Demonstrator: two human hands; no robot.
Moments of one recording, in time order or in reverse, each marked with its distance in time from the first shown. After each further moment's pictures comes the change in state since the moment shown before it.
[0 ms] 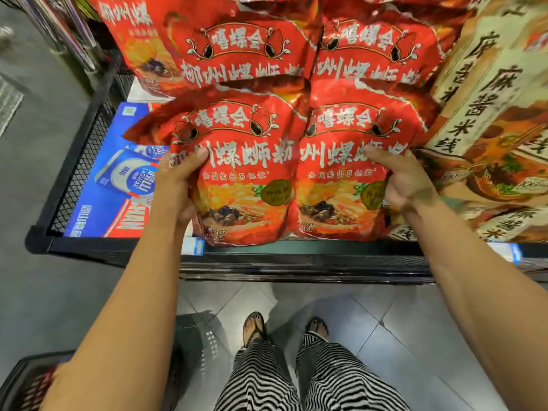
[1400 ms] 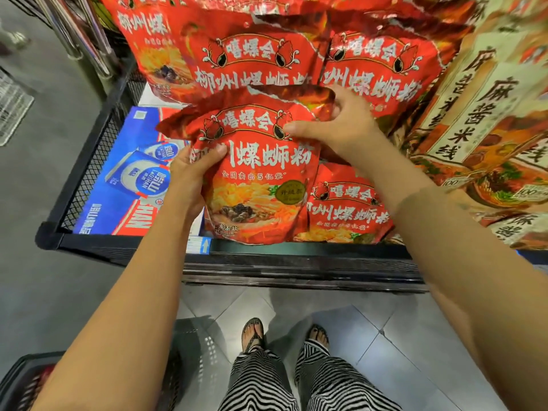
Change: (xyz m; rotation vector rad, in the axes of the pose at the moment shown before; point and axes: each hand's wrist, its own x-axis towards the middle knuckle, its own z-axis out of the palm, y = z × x) left_hand 0.005 0.005 0.002 0.162 -0.003 -0.037; right_hand -0.004 -0.050 0.116 -0.637 -0.146 -0.264
